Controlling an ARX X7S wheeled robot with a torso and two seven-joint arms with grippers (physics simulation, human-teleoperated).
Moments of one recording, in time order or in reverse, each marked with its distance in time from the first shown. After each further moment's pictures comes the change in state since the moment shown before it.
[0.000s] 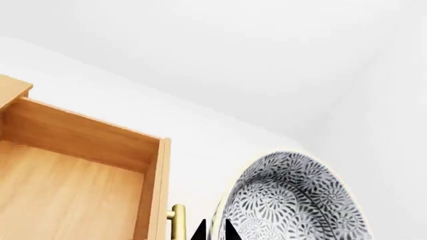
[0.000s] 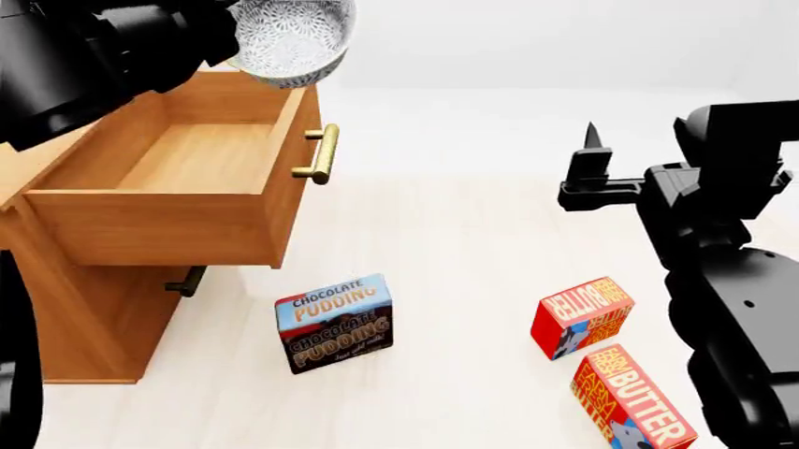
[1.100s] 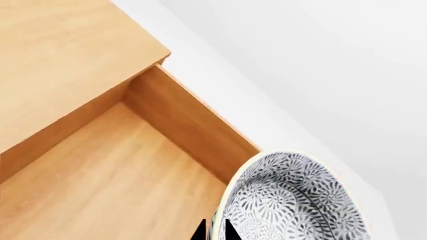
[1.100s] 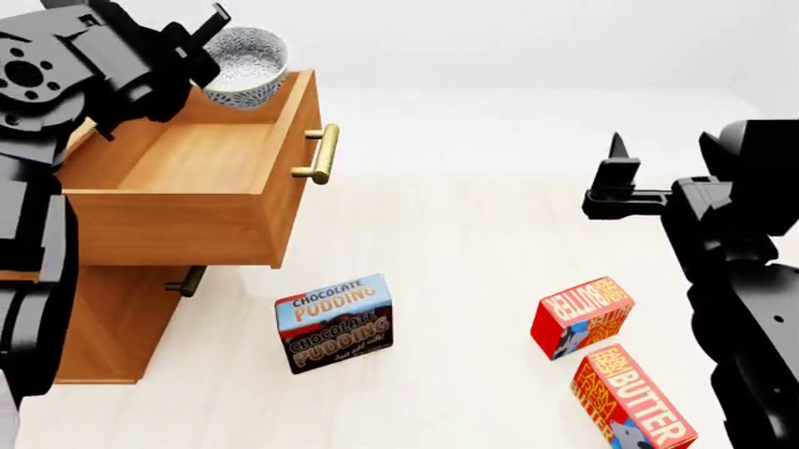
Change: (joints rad) left arm -0.237 0.144 0.194 -0.921 0.451 0.391 0.350; right arm -0.052 0.026 0.075 0.002 0.034 -0.024 -0.002
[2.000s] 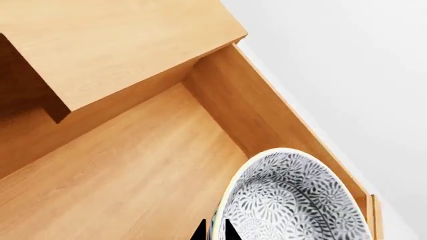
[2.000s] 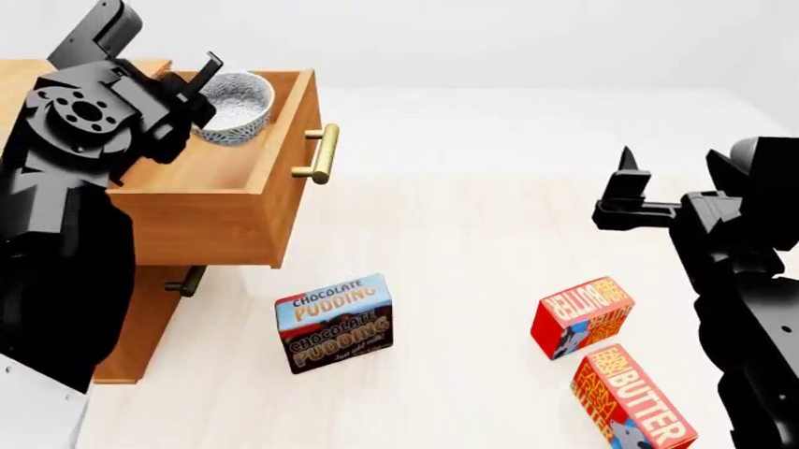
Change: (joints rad) left arm 0.029 0.093 -0.666 -0.195 0.728 0.090 0.094; right arm -0.043 0.008 0.040 0.035 0.020 -0.037 -0.003
